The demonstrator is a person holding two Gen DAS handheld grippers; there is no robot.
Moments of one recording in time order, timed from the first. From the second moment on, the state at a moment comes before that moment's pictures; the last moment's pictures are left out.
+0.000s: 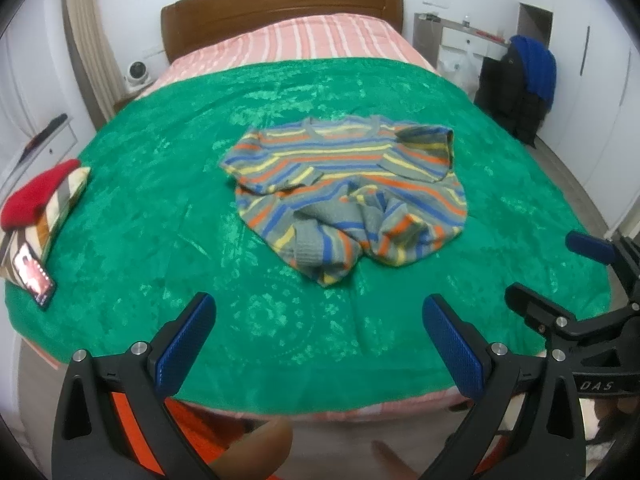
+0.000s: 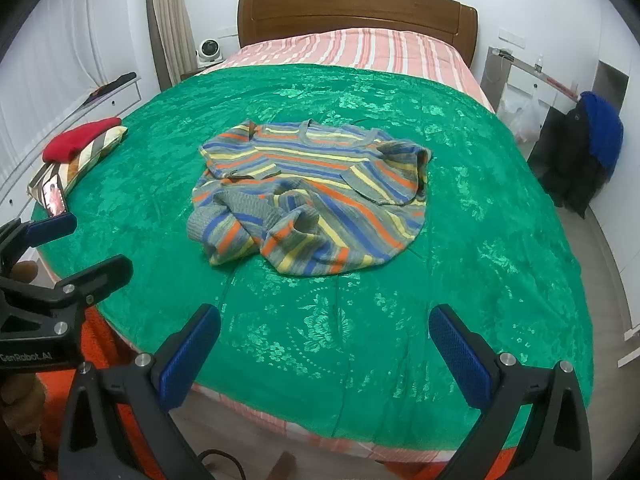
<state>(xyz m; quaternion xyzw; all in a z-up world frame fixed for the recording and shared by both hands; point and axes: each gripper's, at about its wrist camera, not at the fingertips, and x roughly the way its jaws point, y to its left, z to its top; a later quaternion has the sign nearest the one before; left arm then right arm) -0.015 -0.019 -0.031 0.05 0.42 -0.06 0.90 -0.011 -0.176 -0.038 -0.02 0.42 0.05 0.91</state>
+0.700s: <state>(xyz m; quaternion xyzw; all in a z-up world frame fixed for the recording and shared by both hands) -0.013 -0.014 -0.050 0.04 0.45 -0.05 0.89 -0.012 -0.180 -0.043 -0.02 0.43 0.04 0.90</state>
